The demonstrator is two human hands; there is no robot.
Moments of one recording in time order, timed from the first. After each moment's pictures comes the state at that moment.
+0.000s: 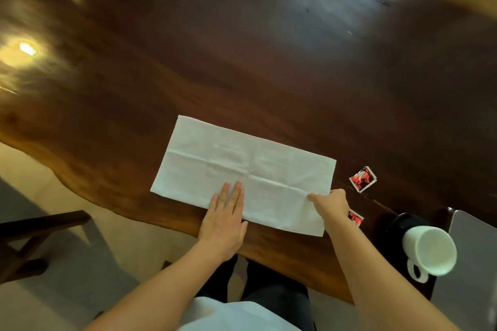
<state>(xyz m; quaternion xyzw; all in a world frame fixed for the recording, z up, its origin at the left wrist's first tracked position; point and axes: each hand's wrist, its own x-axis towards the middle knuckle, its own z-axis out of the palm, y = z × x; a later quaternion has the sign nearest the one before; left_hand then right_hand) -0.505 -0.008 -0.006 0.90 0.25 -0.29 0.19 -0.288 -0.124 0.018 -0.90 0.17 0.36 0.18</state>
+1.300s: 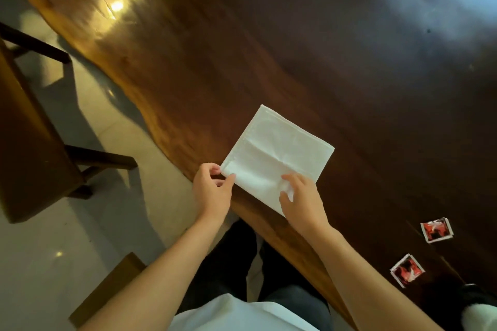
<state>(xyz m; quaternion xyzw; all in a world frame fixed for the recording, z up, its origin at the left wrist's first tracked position) -0.590 0.073 0.015 0.47 0.73 0.16 0.46 -0.418 -0.007 0.040 -0.80 -0.41 0.42 0.09</state>
